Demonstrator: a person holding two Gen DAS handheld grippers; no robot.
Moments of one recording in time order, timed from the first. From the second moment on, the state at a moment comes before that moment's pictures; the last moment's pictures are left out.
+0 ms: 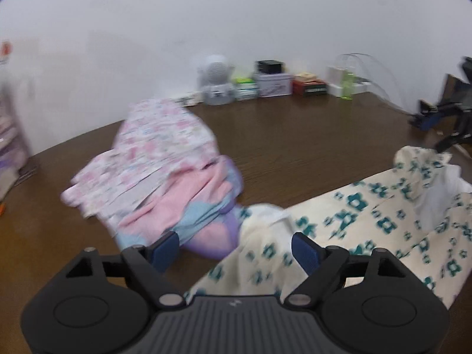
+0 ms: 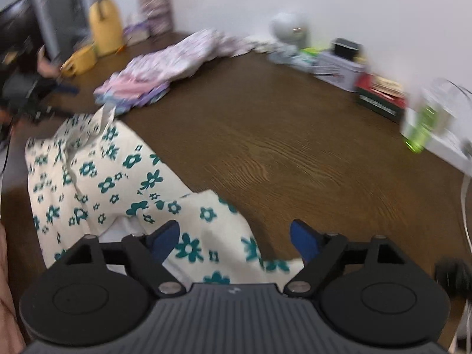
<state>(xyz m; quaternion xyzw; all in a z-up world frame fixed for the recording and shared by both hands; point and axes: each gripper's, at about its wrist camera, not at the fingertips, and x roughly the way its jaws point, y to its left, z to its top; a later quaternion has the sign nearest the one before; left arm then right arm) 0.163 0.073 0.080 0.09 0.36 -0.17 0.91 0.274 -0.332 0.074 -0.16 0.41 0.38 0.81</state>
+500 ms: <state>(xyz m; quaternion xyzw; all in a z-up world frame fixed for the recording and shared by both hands) 0.259 0.032 0.063 0.21 0.47 -0.35 0.78 0.347 -0.286 0.048 -0.15 0.53 0.49 0.67</state>
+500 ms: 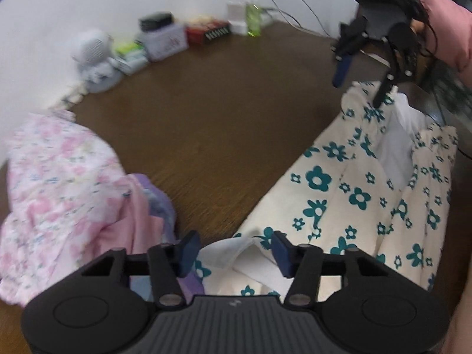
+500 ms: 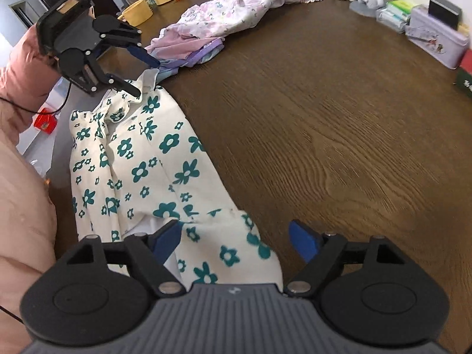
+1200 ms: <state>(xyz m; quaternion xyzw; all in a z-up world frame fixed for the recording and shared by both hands) 0.296 -0.021 0.043 0.35 0.55 -0.43 0.63 0.352 -0.262 0.033 -0.22 0.58 0.50 0.61</state>
